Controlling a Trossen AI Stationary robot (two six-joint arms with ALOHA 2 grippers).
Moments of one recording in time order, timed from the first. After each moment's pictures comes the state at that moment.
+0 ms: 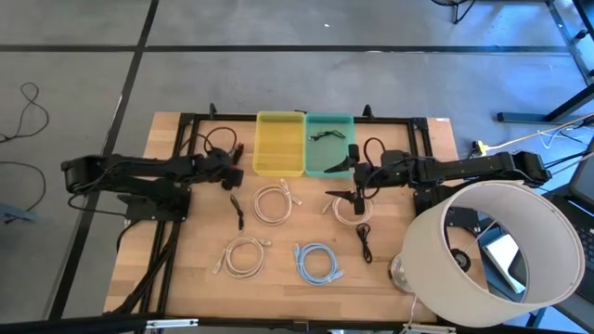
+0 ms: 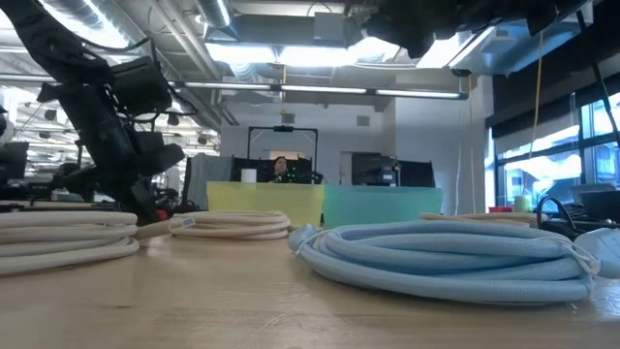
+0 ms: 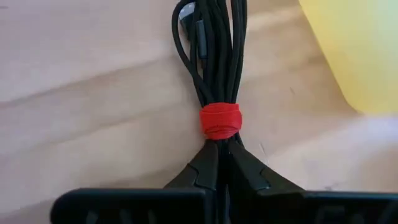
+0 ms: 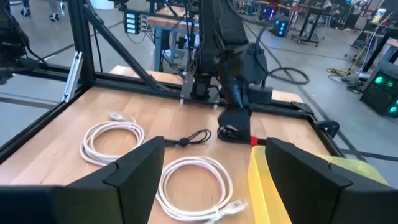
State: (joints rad) left arm 0.41 1.07 0.28 -0.24 -0.29 -0.79; right arm 0.02 1.13 0.69 0.23 -0.04 -0.13
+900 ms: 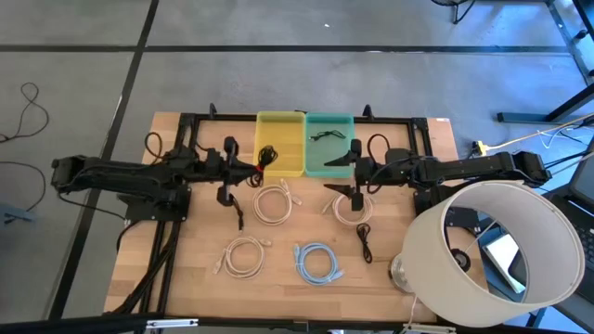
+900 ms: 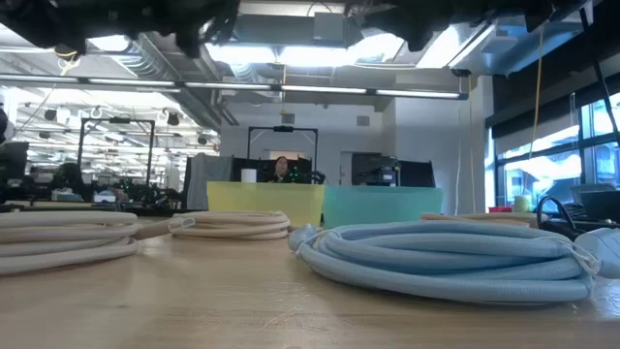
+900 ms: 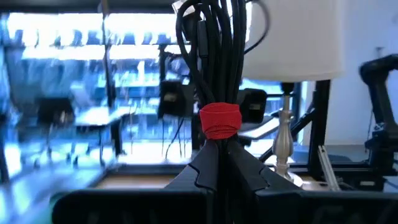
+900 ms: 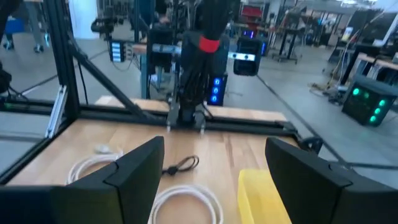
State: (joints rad) left arm 0.14 0.85 0.35 0.72 0.12 -0.01; right arm 0.02 1.13 0.69 0.35 0.02 -0.09
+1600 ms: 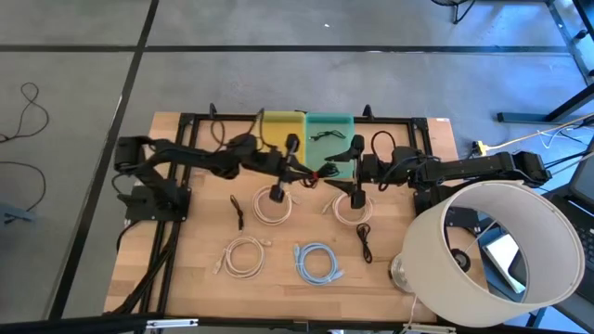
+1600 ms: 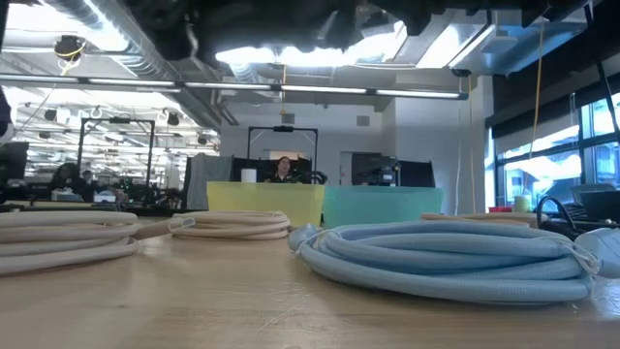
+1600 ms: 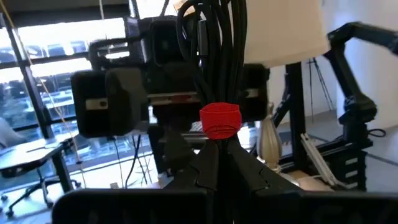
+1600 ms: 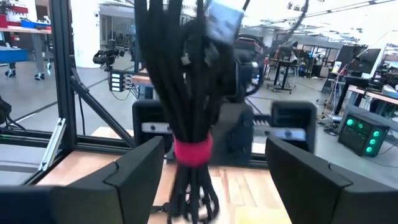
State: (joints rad) left arm 0.20 1.60 0.87 0.94 0.45 0.10; right arm 0.02 1.13 0.69 0.48 0.02 -0.11
